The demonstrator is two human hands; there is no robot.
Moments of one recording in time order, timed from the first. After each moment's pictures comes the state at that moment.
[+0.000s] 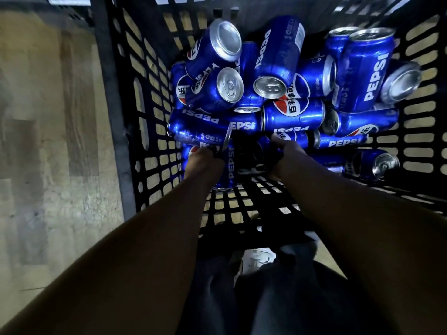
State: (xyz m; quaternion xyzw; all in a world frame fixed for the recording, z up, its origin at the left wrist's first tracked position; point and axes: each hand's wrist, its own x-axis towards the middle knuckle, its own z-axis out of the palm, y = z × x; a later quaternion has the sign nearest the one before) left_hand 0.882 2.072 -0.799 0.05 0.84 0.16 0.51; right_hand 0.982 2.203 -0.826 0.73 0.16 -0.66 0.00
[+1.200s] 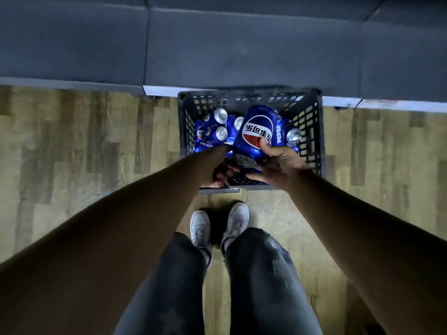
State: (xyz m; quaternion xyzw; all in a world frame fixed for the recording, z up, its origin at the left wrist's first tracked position) left_hand 0.890 2.092 -0.400 -0.16 0.62 0.31 0.70; right_hand 1.002 2.197 -0.407 0.51 0.20 -0.83 0.05
